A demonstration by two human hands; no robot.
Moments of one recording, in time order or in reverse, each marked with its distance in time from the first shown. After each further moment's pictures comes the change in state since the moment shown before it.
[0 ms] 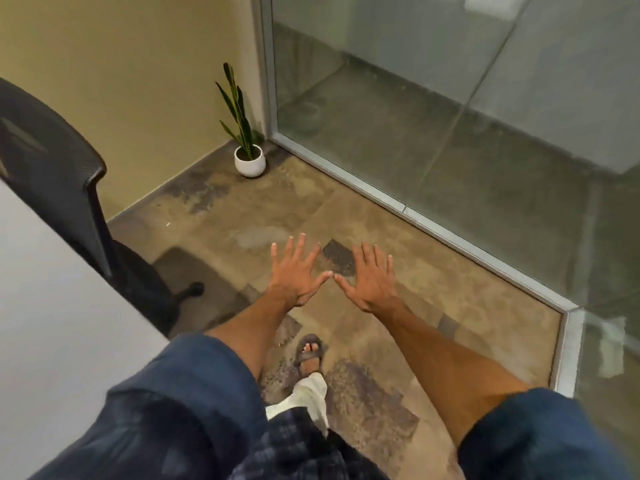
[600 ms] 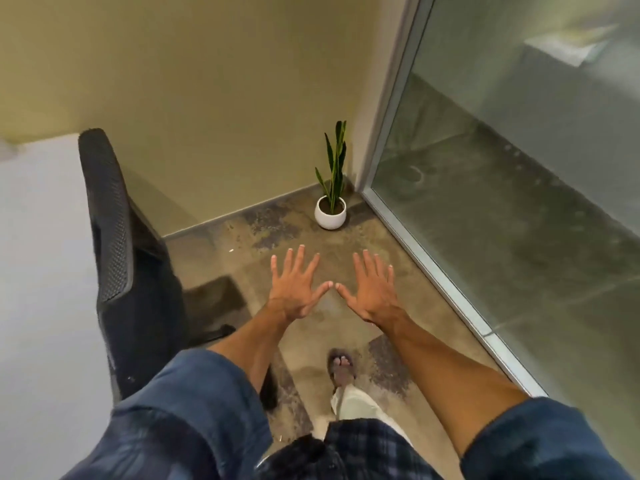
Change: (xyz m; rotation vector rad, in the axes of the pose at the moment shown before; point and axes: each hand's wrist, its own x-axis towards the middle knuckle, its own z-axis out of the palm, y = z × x) left_hand 0.253 -0.186 -0.080 -0.142 0.086 -0.454; right_hand 0.387 -0.114 -0.063 -0.070 -0.054 -0.423
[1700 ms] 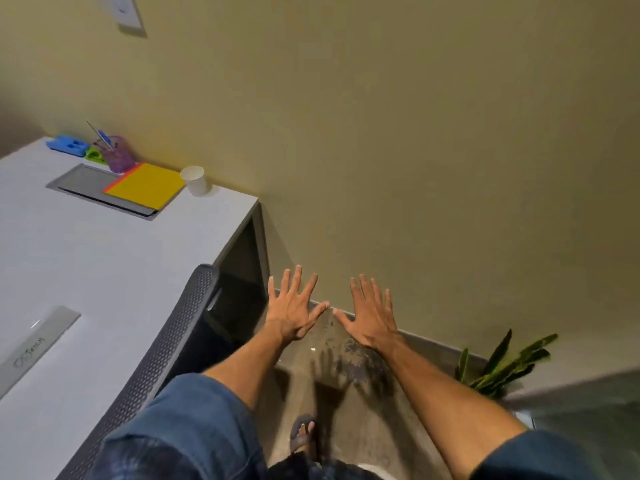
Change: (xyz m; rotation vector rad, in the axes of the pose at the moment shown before) left_hand 0.300 -0.333 -0.150 -0.157 0.087 -0.784; right_hand 0.534 -0.299 -0.060 -0.162 -0.196 -0.764
